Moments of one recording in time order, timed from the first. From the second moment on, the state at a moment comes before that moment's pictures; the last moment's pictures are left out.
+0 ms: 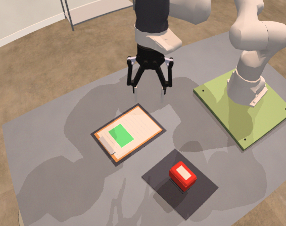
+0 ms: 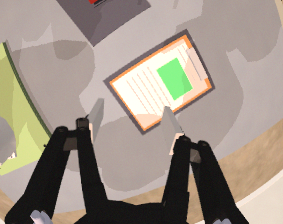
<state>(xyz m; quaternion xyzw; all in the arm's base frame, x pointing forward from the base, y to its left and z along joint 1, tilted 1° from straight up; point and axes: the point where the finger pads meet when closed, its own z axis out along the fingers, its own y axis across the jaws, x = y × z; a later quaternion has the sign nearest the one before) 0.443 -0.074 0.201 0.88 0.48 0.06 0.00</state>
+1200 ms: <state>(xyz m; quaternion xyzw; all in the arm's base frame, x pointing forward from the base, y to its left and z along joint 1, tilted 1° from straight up) 0.471 0.181 0.158 0.65 0.76 0.01 0.01</state>
